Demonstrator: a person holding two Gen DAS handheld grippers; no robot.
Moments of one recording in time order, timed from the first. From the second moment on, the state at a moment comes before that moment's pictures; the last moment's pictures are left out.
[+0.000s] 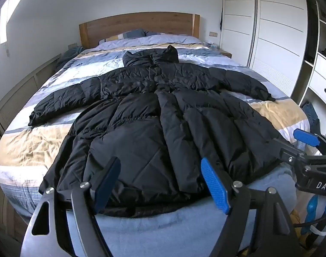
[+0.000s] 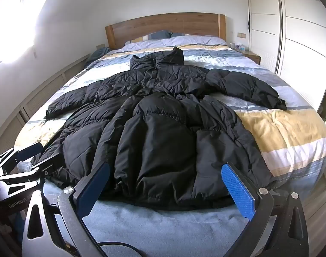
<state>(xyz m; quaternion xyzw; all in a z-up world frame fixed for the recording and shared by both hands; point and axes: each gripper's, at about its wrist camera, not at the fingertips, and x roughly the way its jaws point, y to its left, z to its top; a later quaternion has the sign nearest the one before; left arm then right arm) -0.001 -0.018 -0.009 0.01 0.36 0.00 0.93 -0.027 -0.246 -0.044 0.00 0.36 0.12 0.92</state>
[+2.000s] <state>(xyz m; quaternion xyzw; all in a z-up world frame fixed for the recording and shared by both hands) 0.023 0.010 -0.025 -0.02 0.40 0.00 0.92 -0.010 -0.243 -0.061 0.00 0.39 0.12 0.91</state>
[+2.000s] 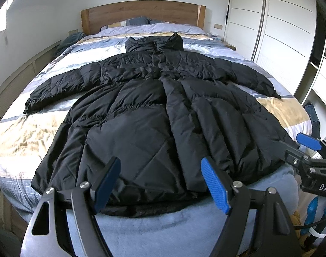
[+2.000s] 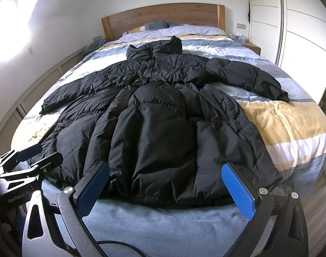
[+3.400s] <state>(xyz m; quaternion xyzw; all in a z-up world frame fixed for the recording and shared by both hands) 0.179 0.075 0.049 0.00 0.37 0.09 0.92 0.200 -0.309 0.032 0.11 0.32 0.04 0.94</state>
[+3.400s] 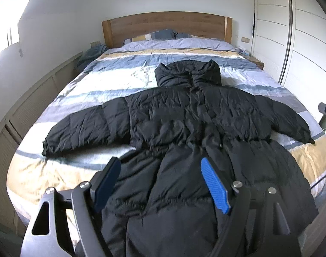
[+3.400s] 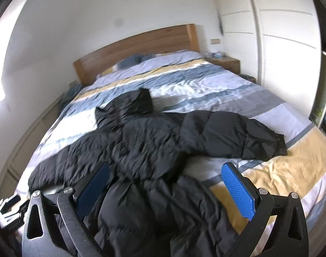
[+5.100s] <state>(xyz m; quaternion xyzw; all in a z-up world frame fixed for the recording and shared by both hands) 0.262 0.158 -0.032 -0.09 0.48 0.12 0.86 0.334 -0.597 -0.179 0.54 0.29 -0.08 0.78</state>
